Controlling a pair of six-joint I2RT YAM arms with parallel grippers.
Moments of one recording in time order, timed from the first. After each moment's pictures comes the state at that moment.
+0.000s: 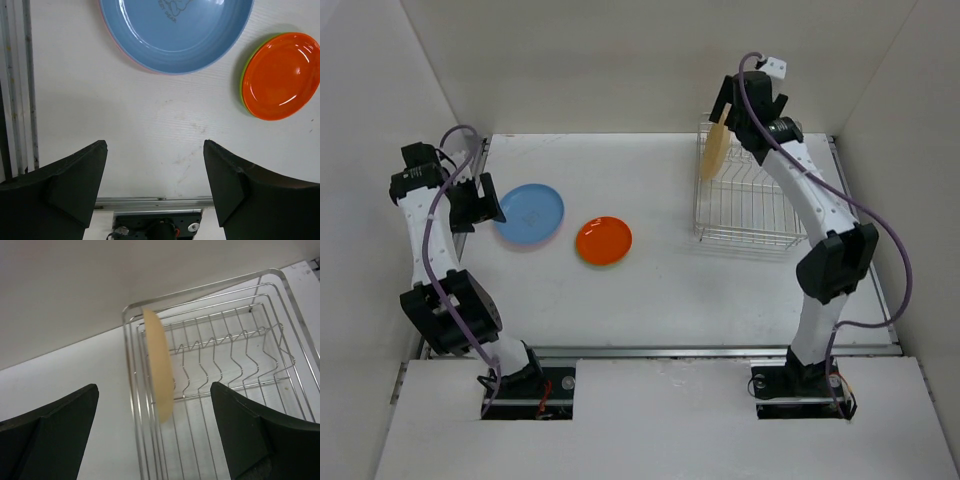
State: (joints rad) left arm 0.42 1.56 1.55 -1.13 0.30 0.11; right arm 0.36 1.88 2.01 -0.54 0.50 0.43
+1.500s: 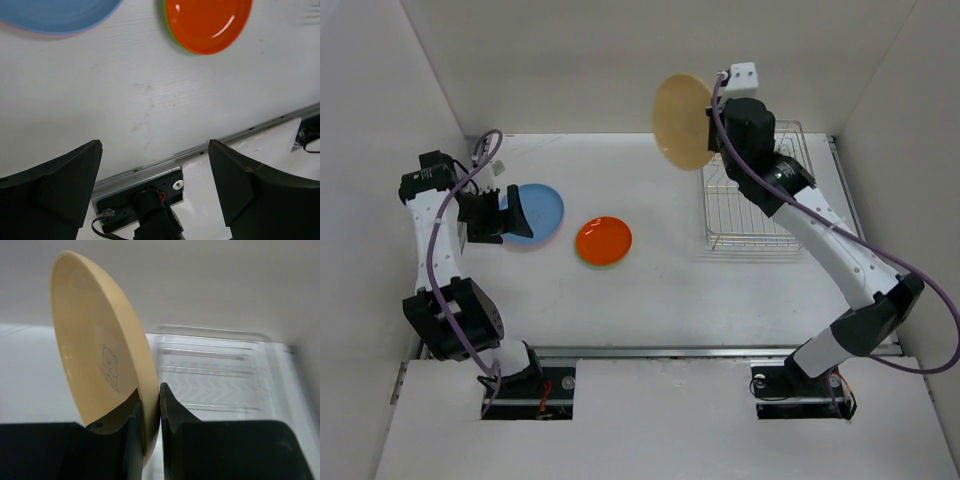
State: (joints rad) left arm 0.36 1.51 1.50 -1.32 0.51 0.28; right arm 0.60 1.56 1.77 -0.37 0.67 0.02
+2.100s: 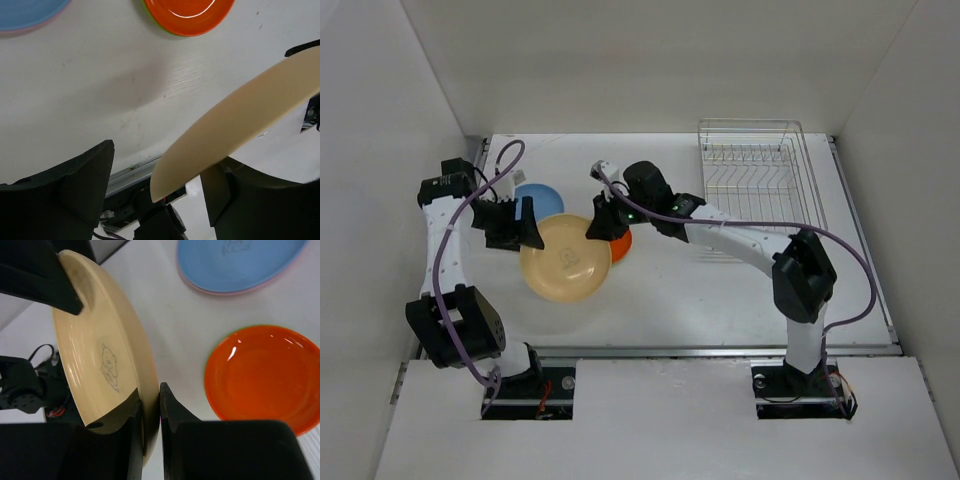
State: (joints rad) left arm 0.26 1.45 1.41 -1.32 0.55 0.32; right arm 0.84 1.92 1.61 -0.16 -0.46 0.23
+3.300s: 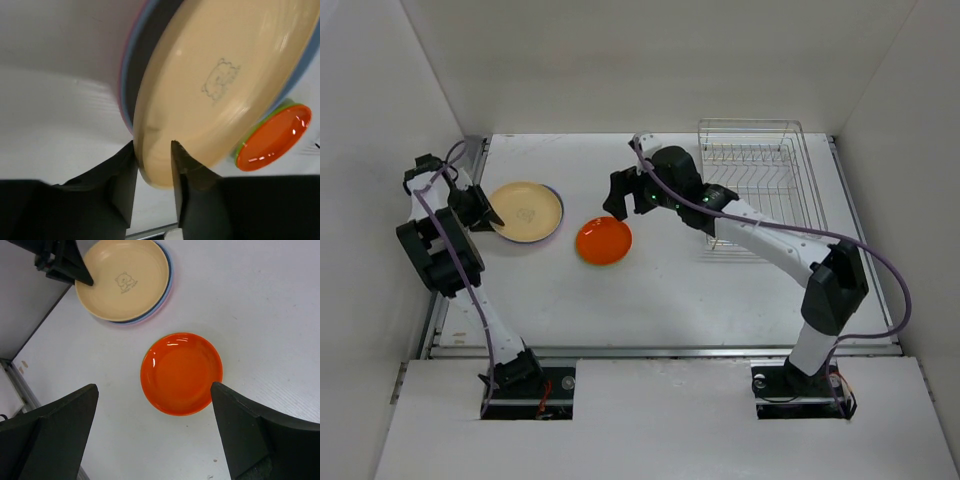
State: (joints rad) left arm 0.48 2.03 1.71 -1.04 0.43 -0.05; right arm 0.78 1.75 1.56 -0.20 -0.10 0.30
